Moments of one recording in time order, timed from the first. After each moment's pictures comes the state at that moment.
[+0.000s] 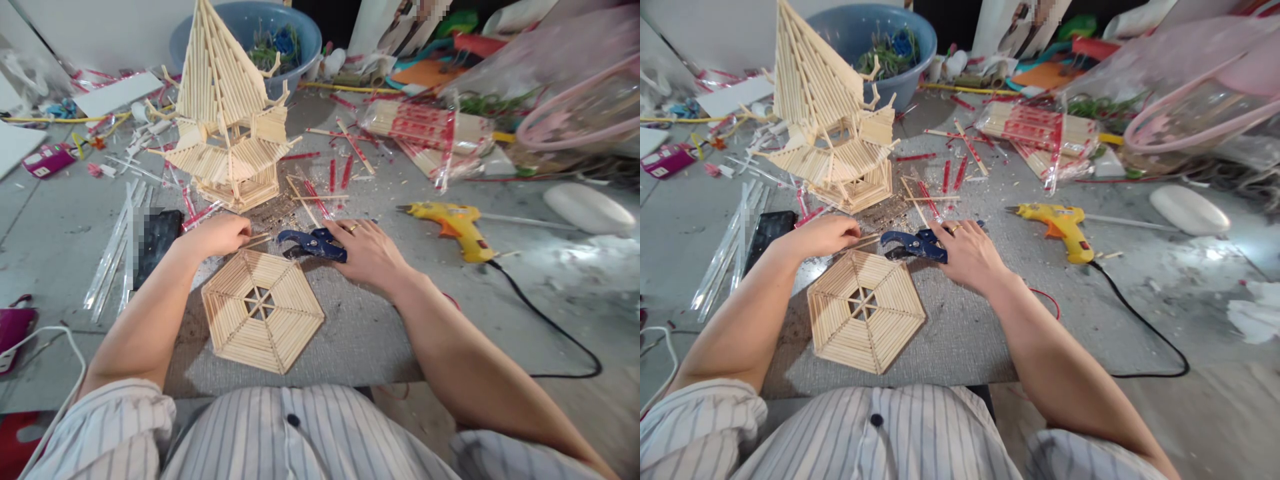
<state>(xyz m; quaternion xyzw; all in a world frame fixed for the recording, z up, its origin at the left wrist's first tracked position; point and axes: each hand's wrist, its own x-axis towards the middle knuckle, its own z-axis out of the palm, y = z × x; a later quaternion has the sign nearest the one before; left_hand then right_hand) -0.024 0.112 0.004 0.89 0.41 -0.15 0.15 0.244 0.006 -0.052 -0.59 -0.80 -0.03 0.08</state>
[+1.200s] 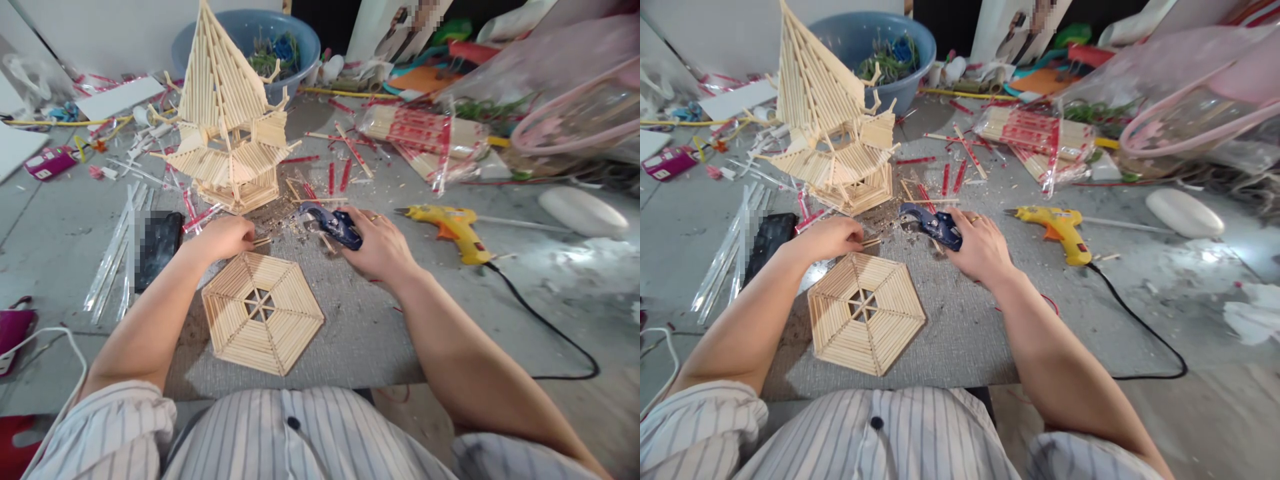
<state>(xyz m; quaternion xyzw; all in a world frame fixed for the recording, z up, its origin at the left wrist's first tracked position) -0.017 0.106 0.003 0.89 0.42 -0.14 0.12 0.254 0.014 -0.050 -0.68 -0.72 0.03 0.17</state>
